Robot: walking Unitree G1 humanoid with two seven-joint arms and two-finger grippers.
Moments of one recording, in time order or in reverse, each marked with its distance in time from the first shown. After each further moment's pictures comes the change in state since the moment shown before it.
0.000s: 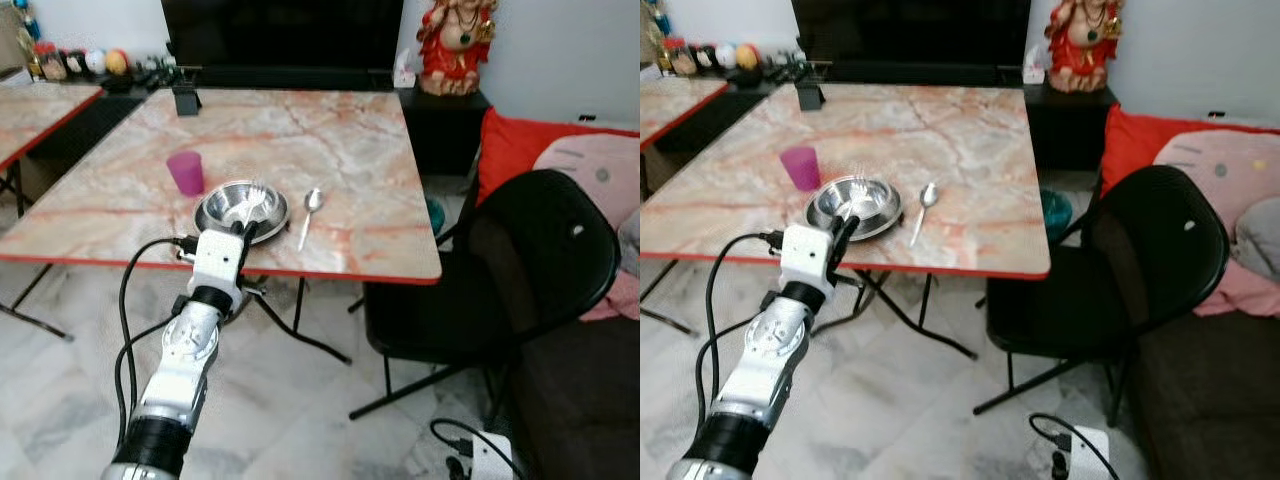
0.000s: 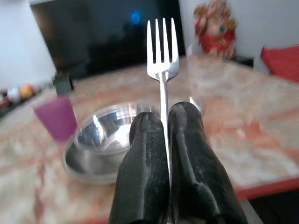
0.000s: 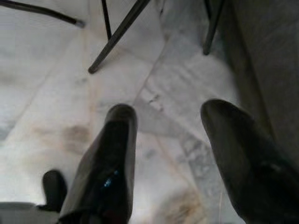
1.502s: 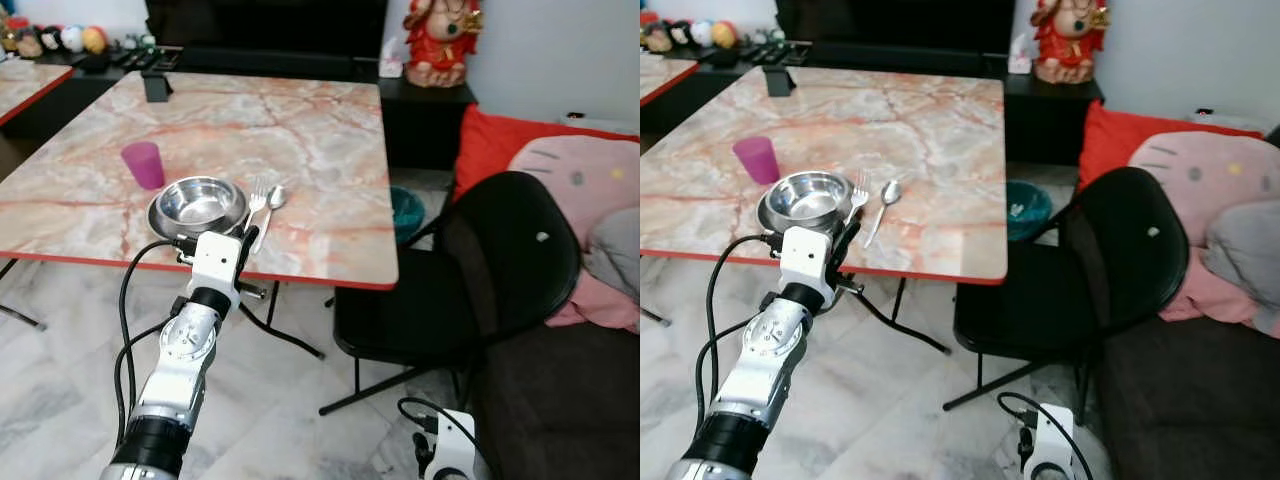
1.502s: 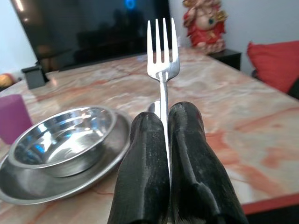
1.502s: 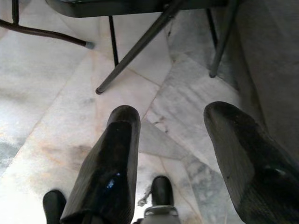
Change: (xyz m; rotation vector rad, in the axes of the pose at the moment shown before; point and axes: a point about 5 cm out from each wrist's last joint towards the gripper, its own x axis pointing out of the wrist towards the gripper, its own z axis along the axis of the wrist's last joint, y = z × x) left arm 0.004 -0.006 0.003 -0.031 -0.002 -0.036; right arm 0.004 0.037 0.017 0.008 -0.036 0.023
